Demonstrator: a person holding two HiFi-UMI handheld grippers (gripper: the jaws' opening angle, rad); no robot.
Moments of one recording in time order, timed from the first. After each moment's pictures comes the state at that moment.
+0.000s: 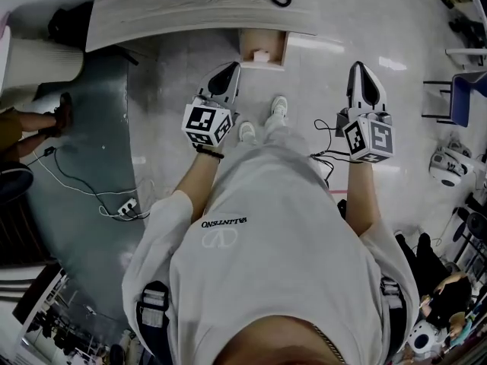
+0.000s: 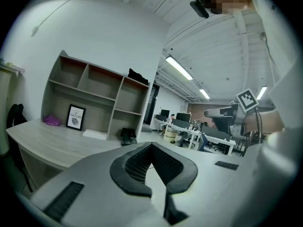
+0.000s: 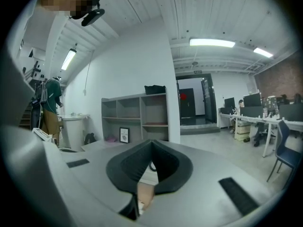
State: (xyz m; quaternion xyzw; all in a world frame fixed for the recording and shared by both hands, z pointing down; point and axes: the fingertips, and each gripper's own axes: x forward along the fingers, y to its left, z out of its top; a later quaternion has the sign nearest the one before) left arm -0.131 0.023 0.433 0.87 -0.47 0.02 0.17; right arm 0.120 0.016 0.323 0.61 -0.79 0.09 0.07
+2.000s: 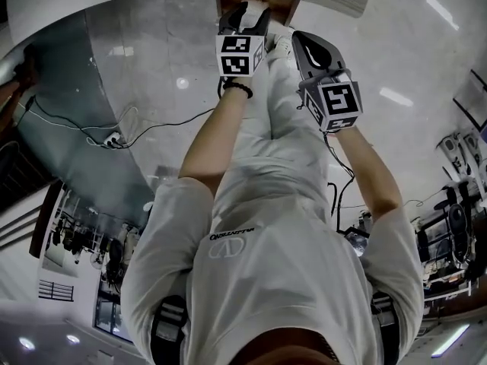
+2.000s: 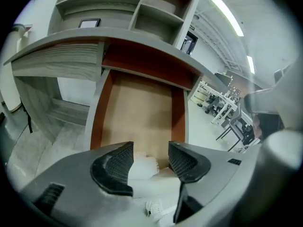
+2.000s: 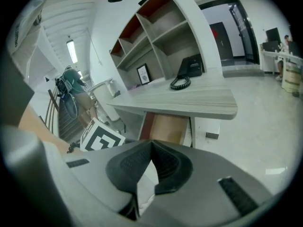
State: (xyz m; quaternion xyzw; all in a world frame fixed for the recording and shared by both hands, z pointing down) left arm -0.012 -0.112 0.855 0.72 -0.52 0.24 0.38; right arm 0.067 -0.094 0.725 0.35 -0.85 0.32 0.24
